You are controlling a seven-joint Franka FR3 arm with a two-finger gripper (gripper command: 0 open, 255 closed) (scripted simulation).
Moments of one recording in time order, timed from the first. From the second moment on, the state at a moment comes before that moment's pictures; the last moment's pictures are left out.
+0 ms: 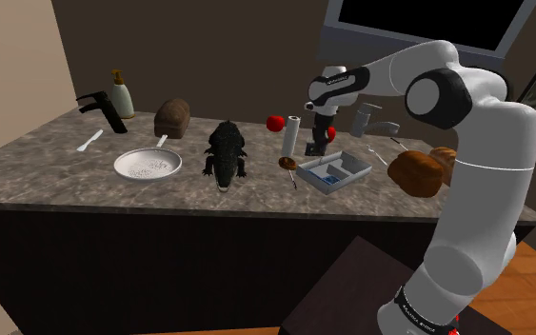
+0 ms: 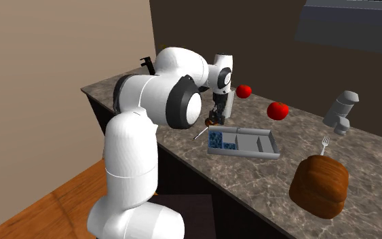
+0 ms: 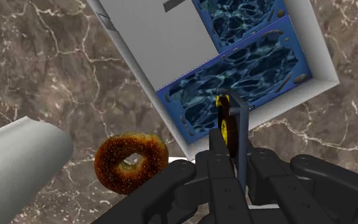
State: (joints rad) arm -0.25 0.32 -0.27 -1.71 0.04 1.97 -1.50
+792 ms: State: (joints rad) arm -0.42 0.40 -0.33 -1.61 0.08 1.96 -1.74
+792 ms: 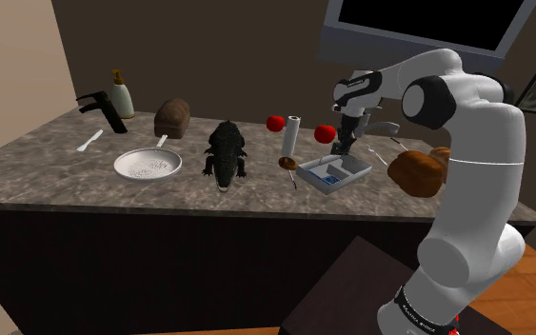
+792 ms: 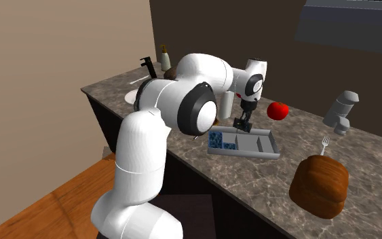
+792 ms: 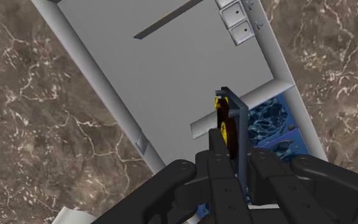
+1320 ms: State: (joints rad) arm -0.43 0.44 -0.33 -1.65 0.09 2.04 -1.75
